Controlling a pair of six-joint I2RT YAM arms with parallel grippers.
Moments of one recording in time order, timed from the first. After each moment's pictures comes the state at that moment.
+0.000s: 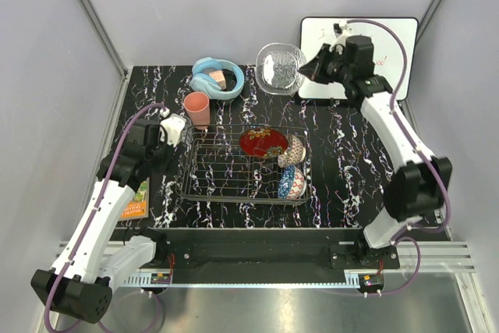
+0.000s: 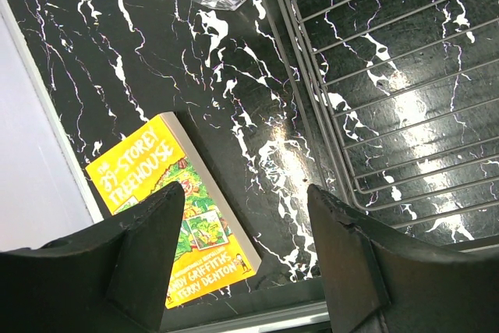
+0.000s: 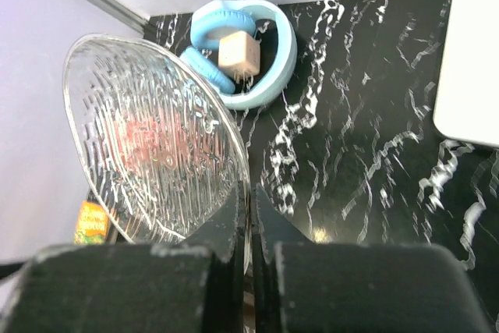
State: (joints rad) left arm -0.25 0.91 0.97 -0.89 -0.10 0.27; right arm 0.21 1.72 1.64 -0.27 -0.37 0.47
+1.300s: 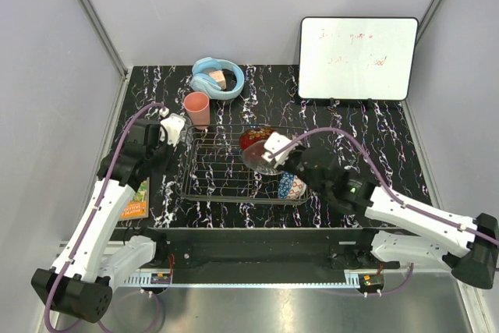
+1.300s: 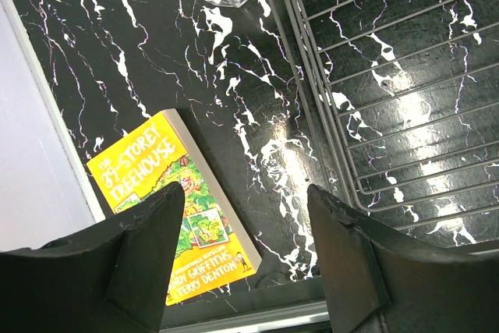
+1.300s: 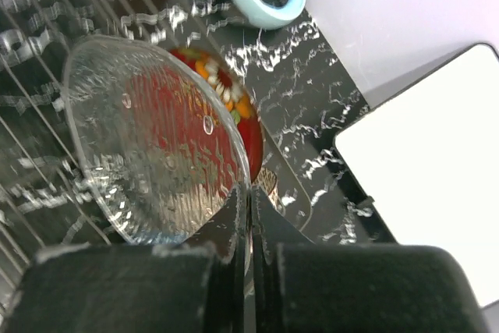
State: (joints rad) left arm -0.25 0.91 0.97 -0.89 -0.11 0.26; right arm 1.02 0.99 0.83 -0.12 0.40 -0.45
